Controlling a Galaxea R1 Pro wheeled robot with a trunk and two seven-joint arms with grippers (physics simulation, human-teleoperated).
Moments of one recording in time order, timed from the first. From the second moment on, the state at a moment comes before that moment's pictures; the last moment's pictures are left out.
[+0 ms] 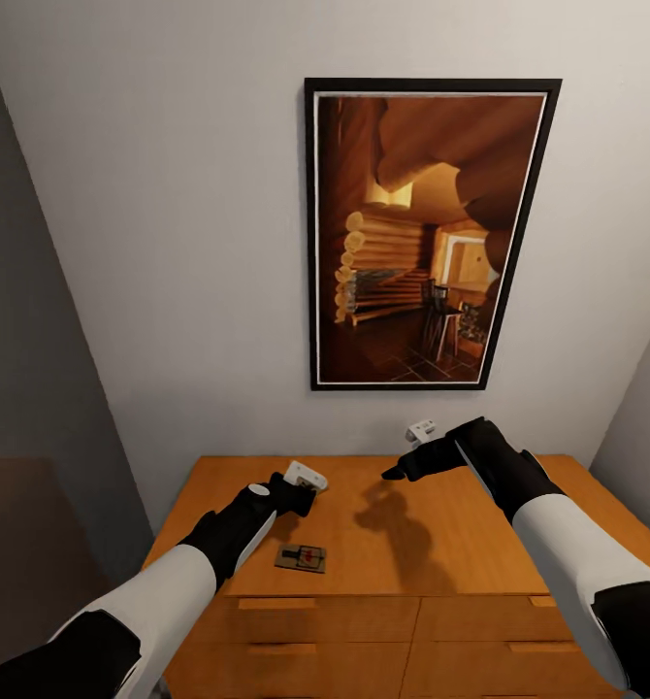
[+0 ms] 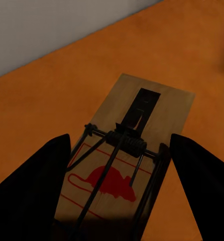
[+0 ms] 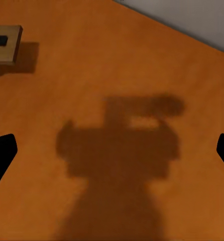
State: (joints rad) left arm -0.85 -0.14 -0.42 -0.45 0.01 0.26 -0.15; right arm -0.96 -0.13 0.26 -0.69 0.20 0.74 0.80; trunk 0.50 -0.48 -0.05
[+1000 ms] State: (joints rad) left arm -0.85 -0.13 -0.42 -0.45 0.01 0.26 -0.14; right arm -0.96 -0.13 0.26 -0.69 0.20 0.74 0.80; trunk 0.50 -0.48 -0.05
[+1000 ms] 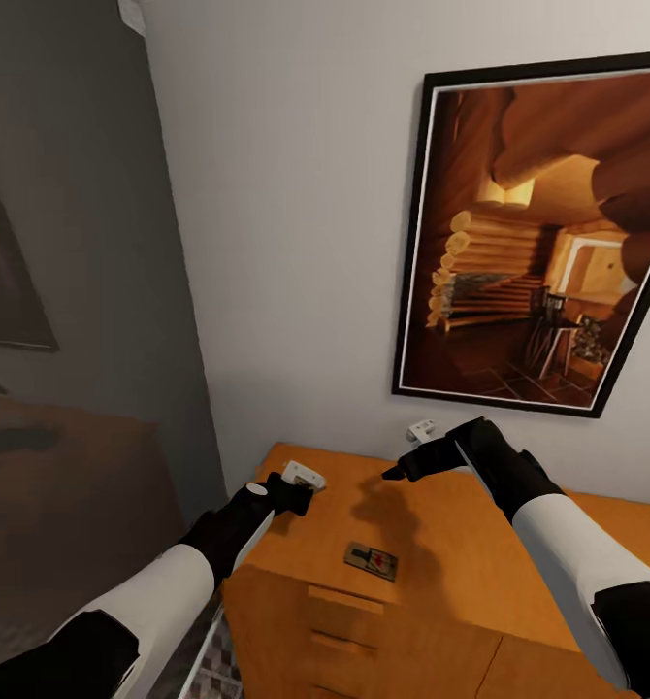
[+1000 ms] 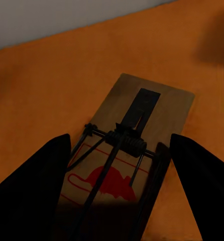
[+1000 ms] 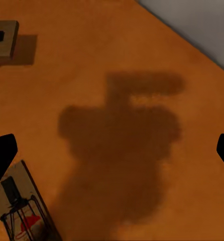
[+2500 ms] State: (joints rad) left arm -0.85 -0.13 -0.42 -0.45 0.01 0.26 -0.14; right arm -0.96 -0.13 0.26 -0.69 0.20 0.74 0.80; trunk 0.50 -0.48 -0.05
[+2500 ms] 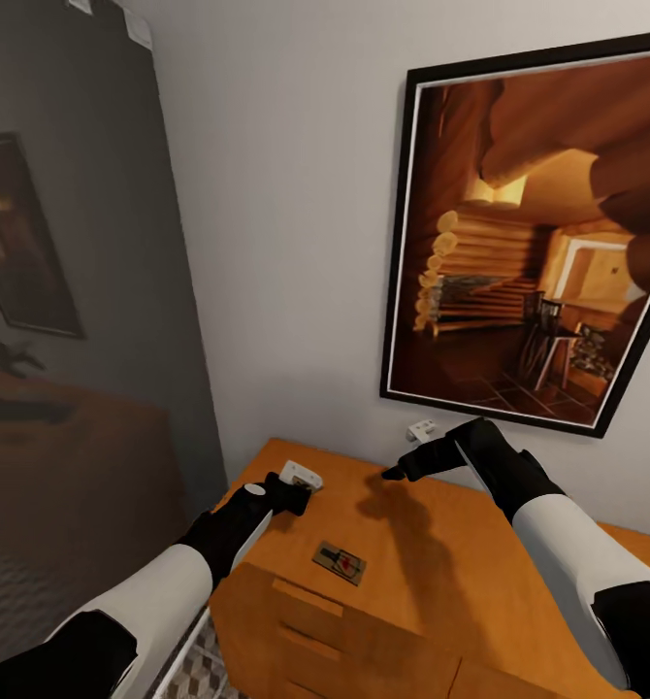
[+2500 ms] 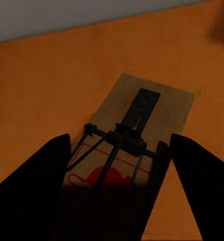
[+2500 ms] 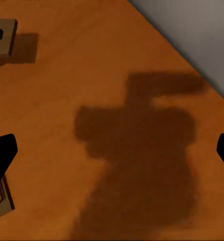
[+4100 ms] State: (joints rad) left arm -0.85 -0.14 -0.42 -0.45 0.01 0.26 -0.14; right arm -0.96 -0.13 0.26 -0.68 0.20 0.74 0.80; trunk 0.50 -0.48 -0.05
